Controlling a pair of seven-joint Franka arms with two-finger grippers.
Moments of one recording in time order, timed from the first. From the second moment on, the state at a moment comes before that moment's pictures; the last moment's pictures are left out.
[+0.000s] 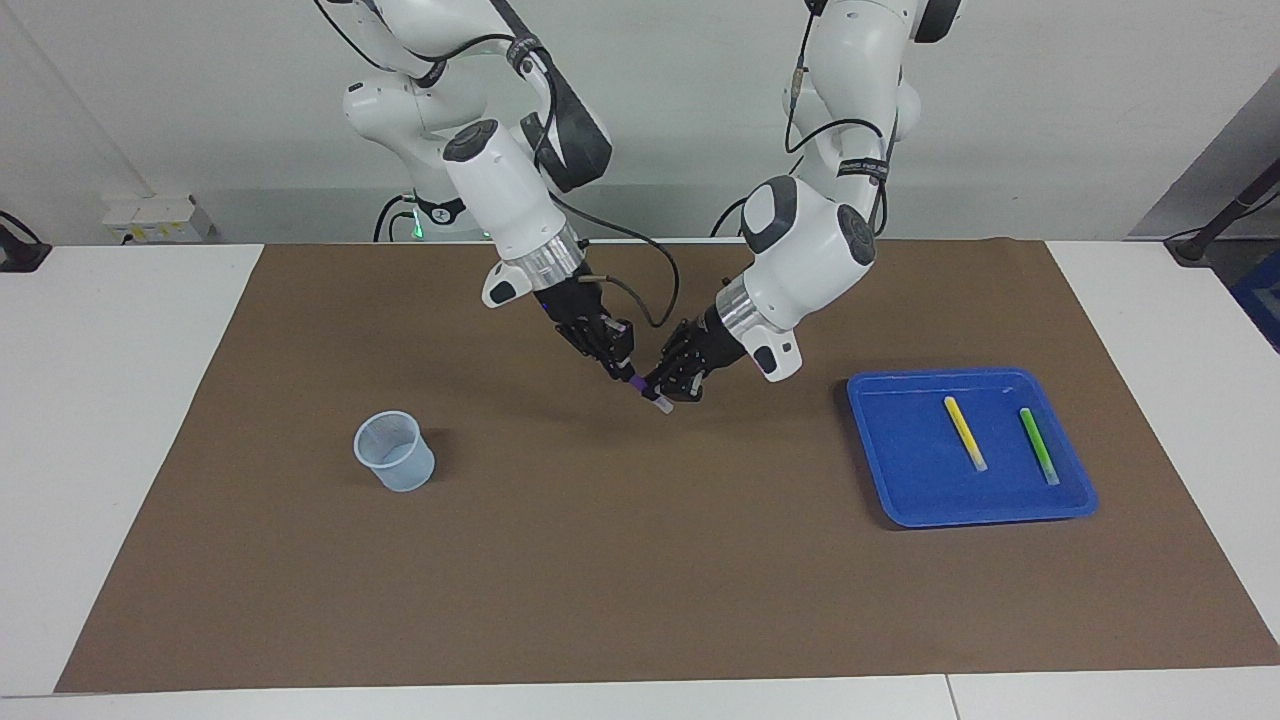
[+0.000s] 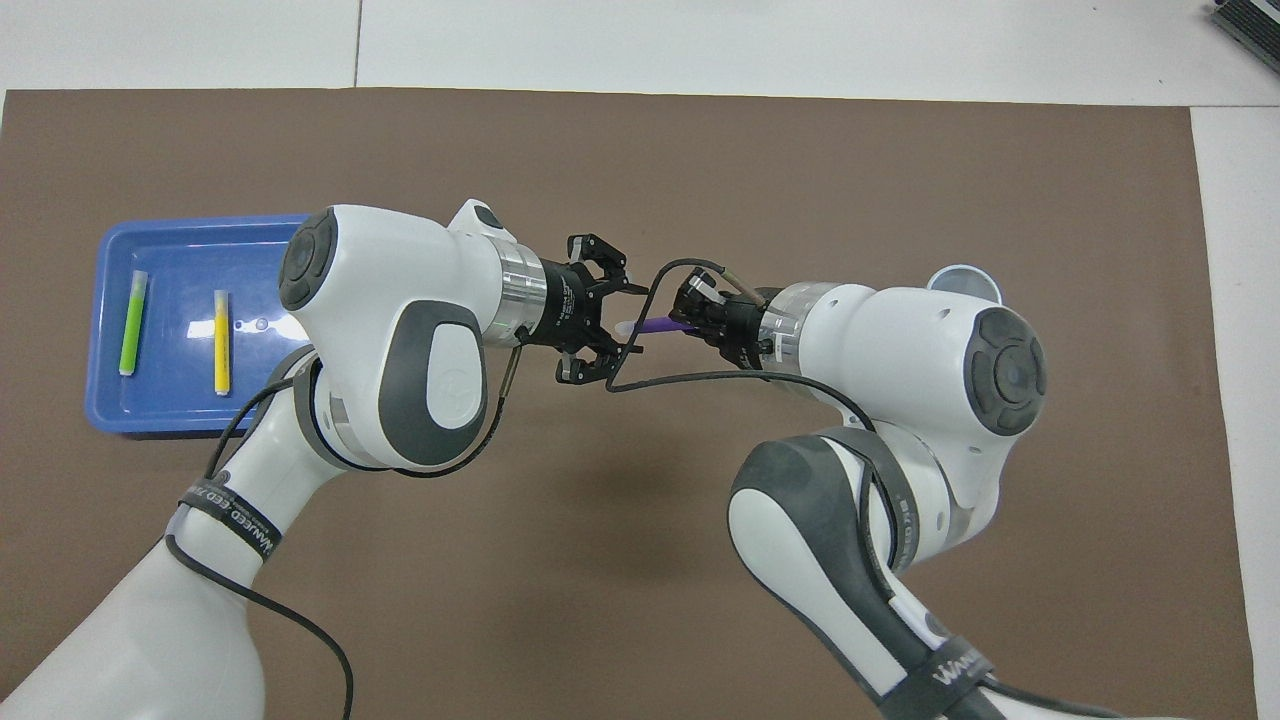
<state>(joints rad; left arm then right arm) -0.45 0.28 -0.08 -1.79 -0.77 2.31 -1.43 0.27 0.12 0.19 -1.98 0.43 2.50 0.80</state>
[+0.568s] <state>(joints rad) -0.35 0.20 -0.07 -1.79 -0.76 2.21 -1.14 0.01 0.04 0.18 -1.95 0.26 2.15 0.35</state>
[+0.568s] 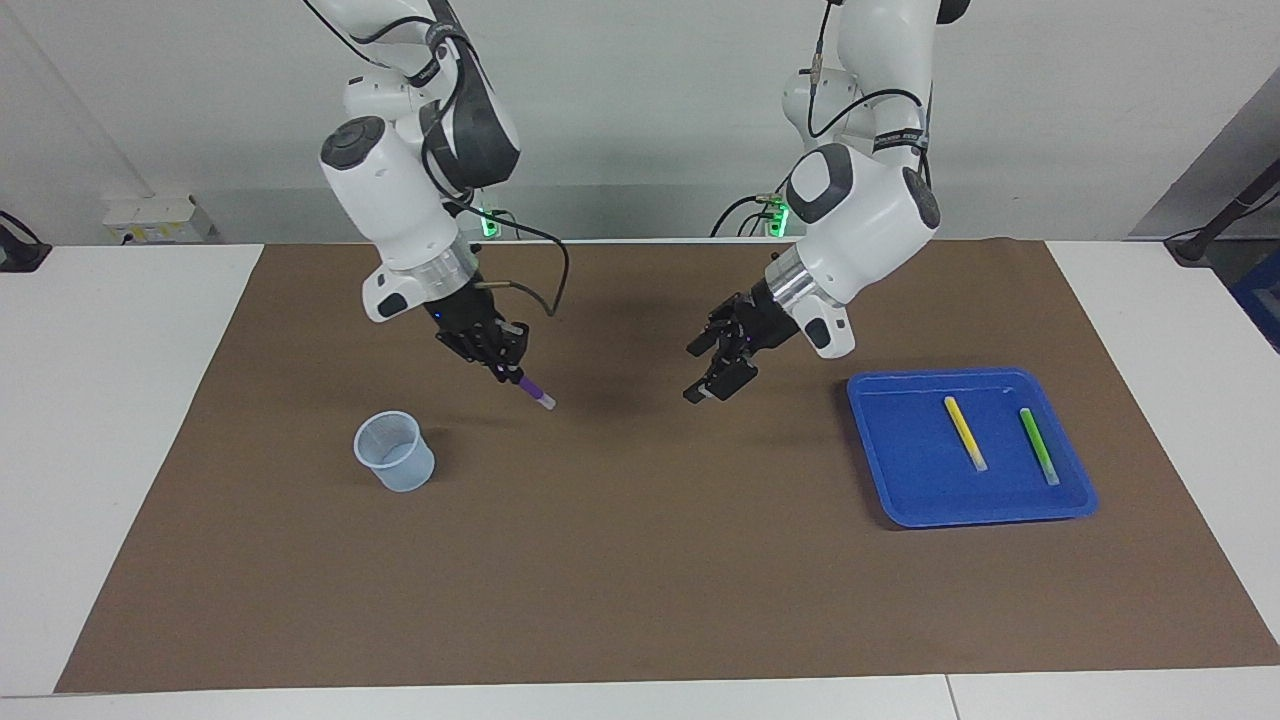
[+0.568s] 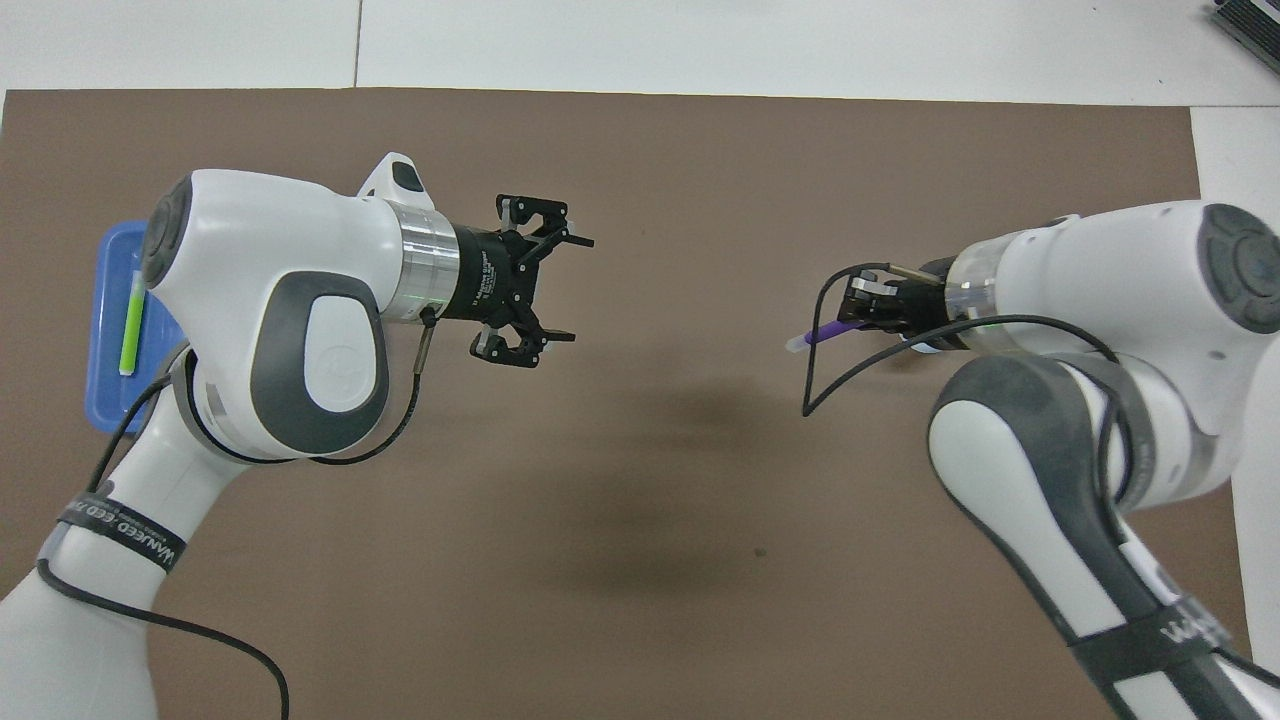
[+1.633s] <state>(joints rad) -0.17 0.18 -0.06 -1.81 -0.27 2.08 -0.38 -0.17 0.04 0.18 -1.85 0.00 2.03 0.02</state>
